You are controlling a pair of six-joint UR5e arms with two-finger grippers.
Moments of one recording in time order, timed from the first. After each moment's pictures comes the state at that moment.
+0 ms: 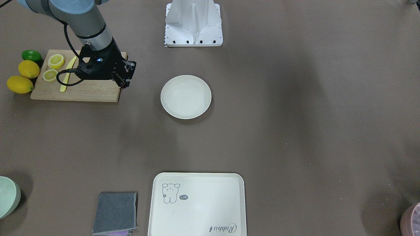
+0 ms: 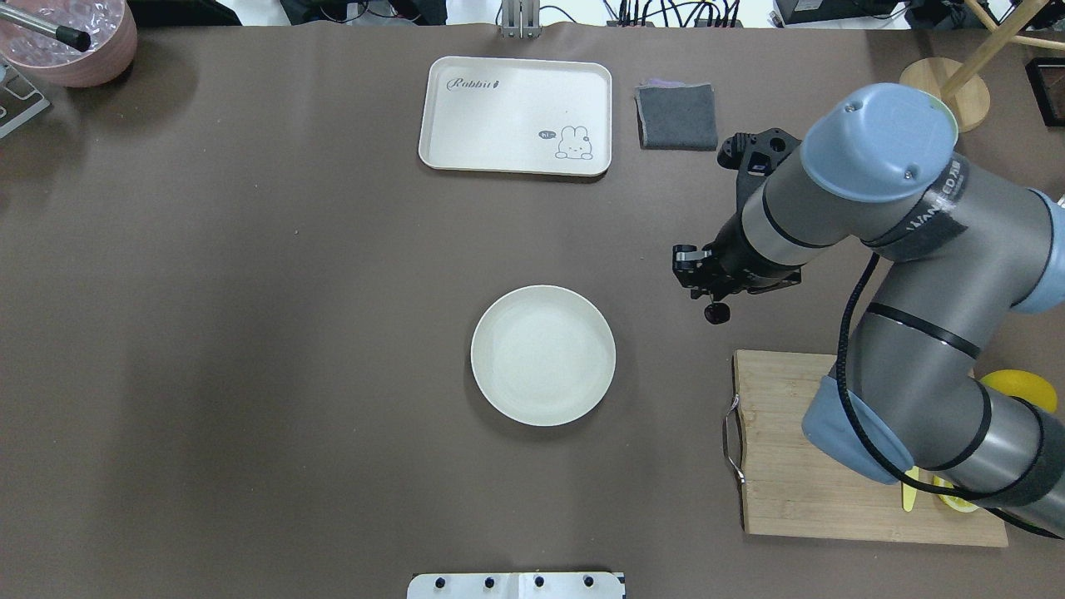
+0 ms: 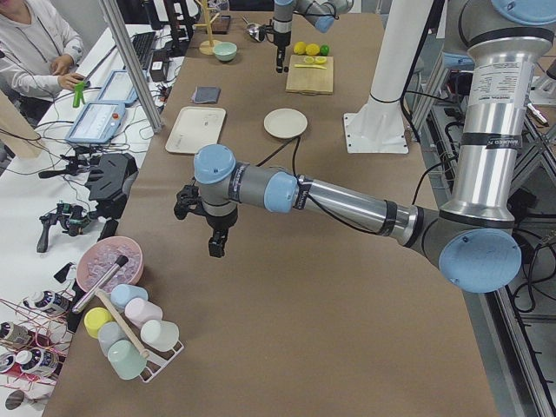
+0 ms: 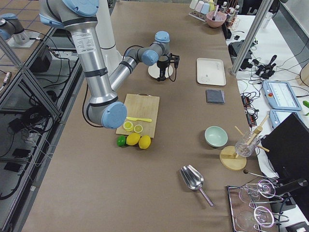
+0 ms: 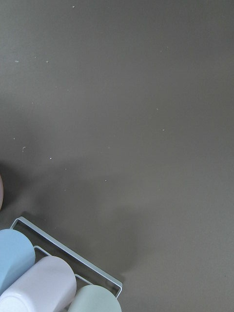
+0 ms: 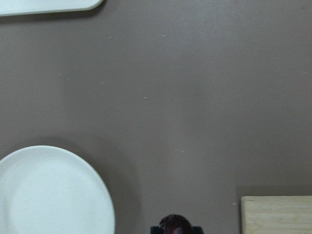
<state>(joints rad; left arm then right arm) -1.49 -1.65 -1.77 -1.52 -2.38 -0.06 0.68 -1.12 2.03 -1.72 2.00 1.18</state>
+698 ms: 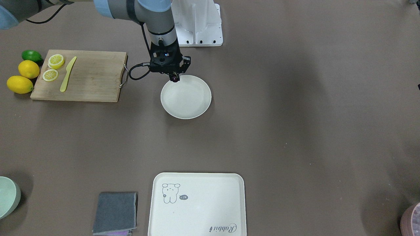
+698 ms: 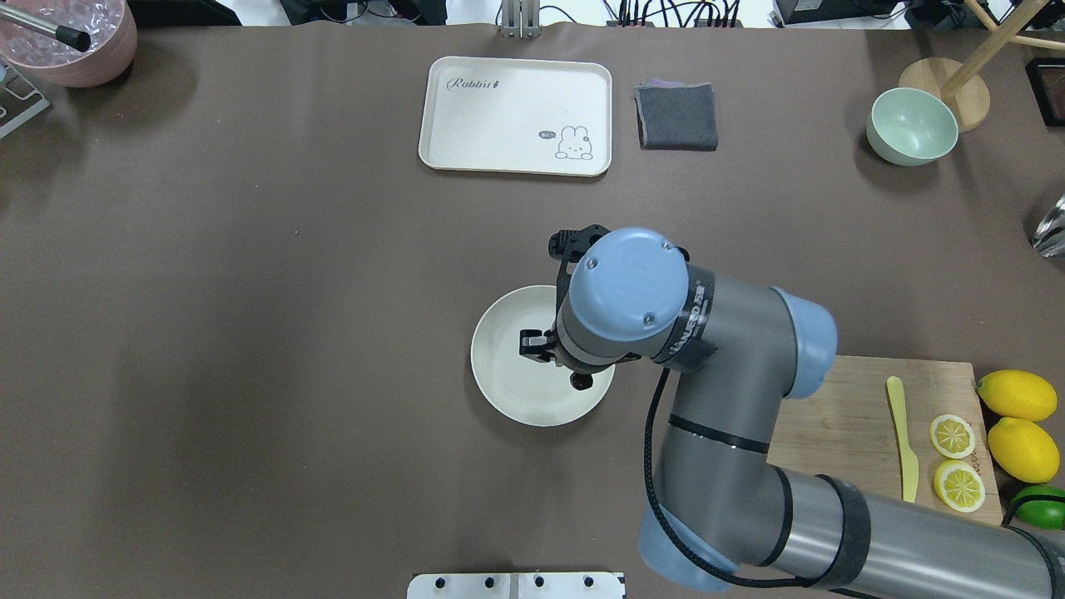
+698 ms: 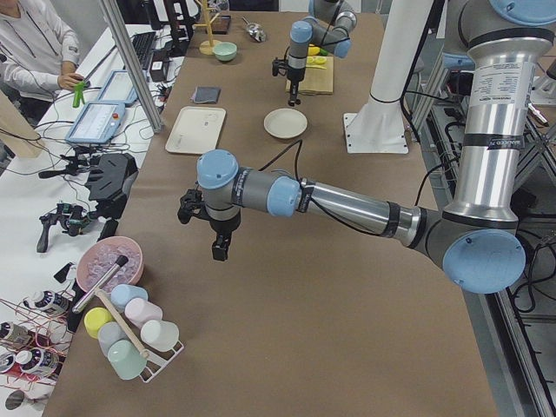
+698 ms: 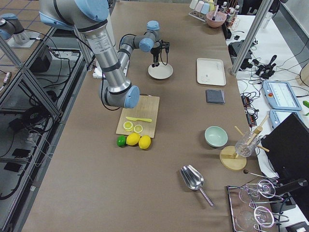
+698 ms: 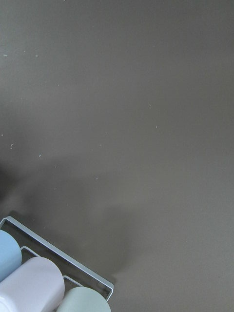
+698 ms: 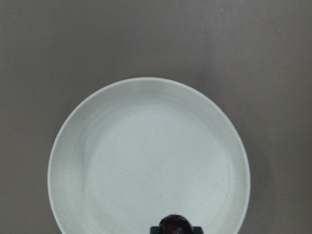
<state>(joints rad) -1.49 -1.63 -1.77 -1.54 -2.38 -0.06 0.39 -0.94 1.81 -1.62 1.74 1.33</state>
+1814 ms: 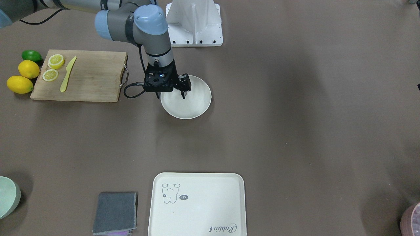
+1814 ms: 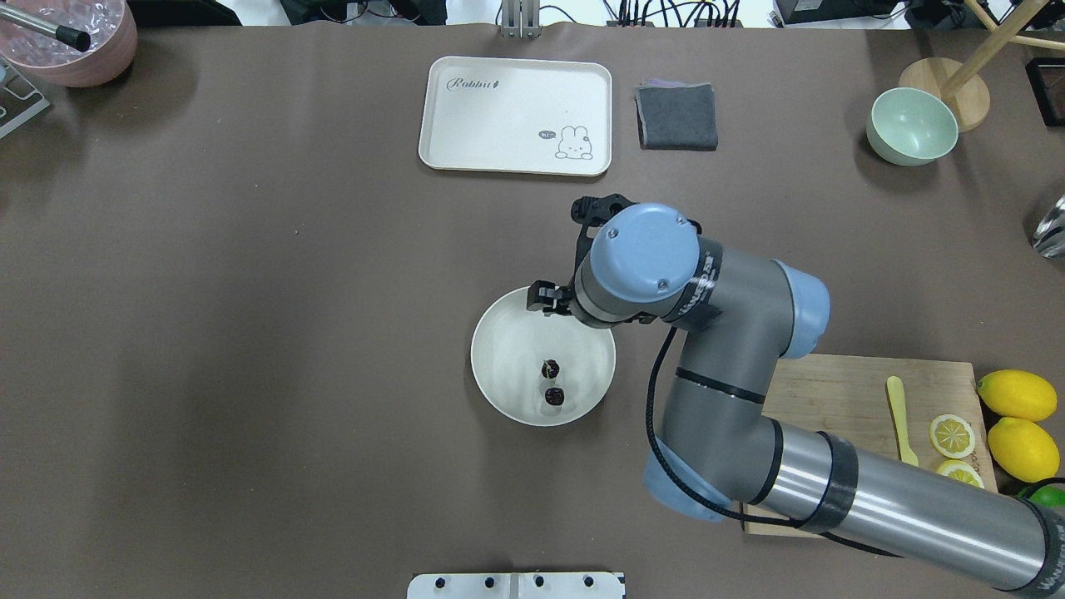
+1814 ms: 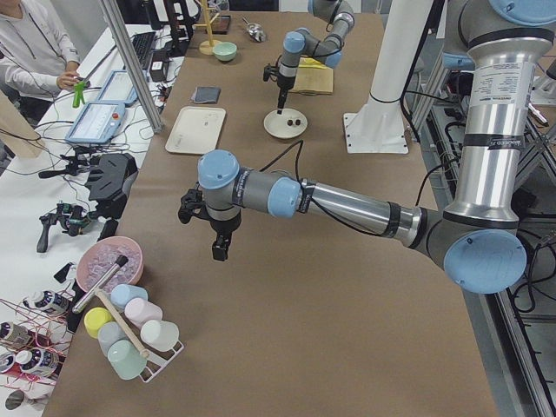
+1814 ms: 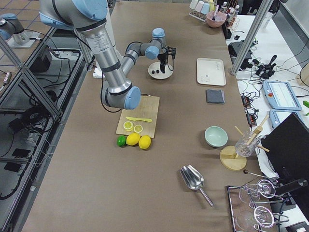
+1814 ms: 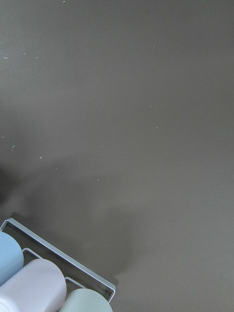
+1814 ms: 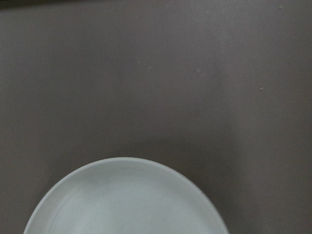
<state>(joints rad) -1.49 -1.62 -1.77 -1.54 -2.38 -0.06 0.53 -0.96 1.76 -1.54 1.80 1.31</state>
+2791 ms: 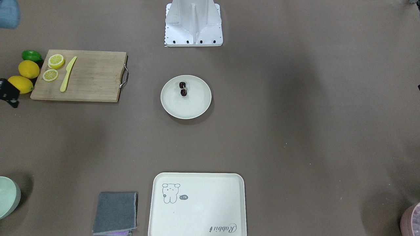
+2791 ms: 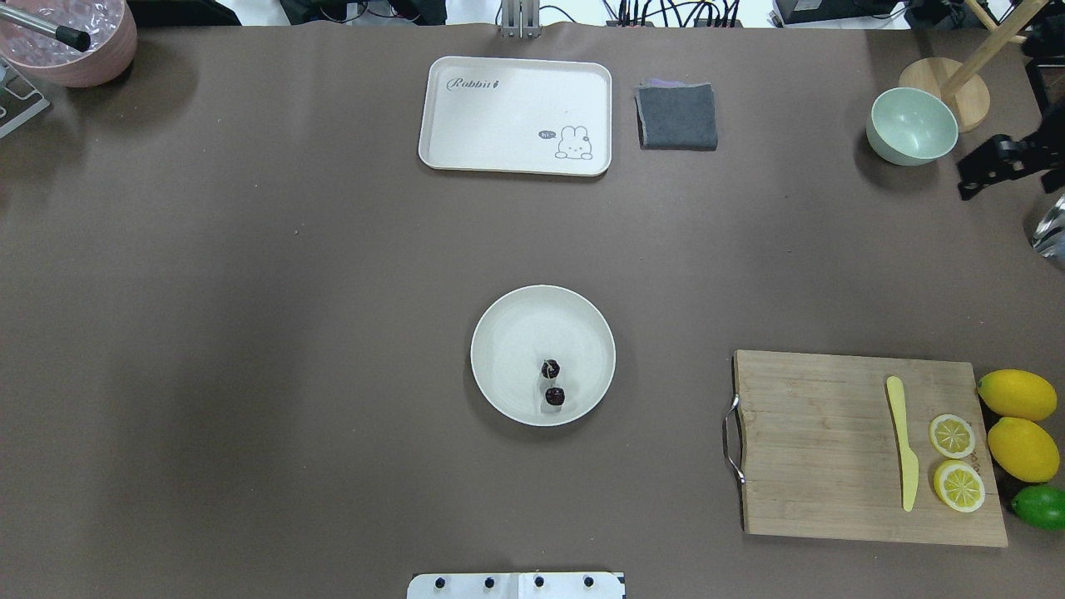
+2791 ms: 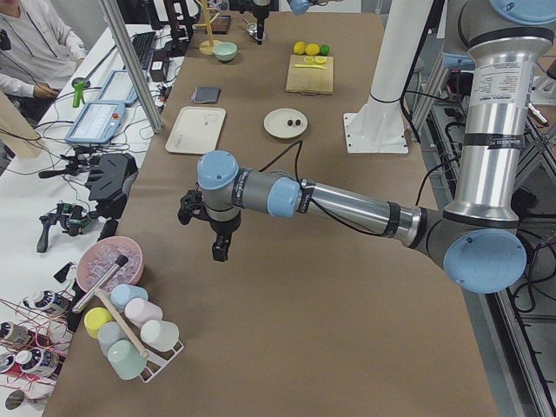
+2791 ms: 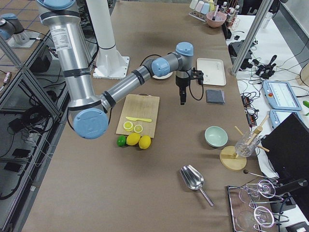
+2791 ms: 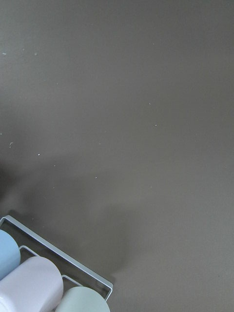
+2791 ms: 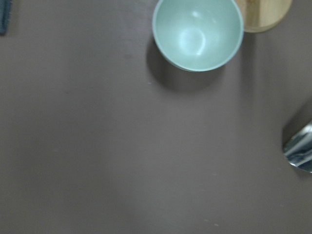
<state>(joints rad) -1.49 -1.63 -1.74 -1.53 -2.38 -0.06 1.29 -1.45 1.91 -1.76 2.19 0.36</state>
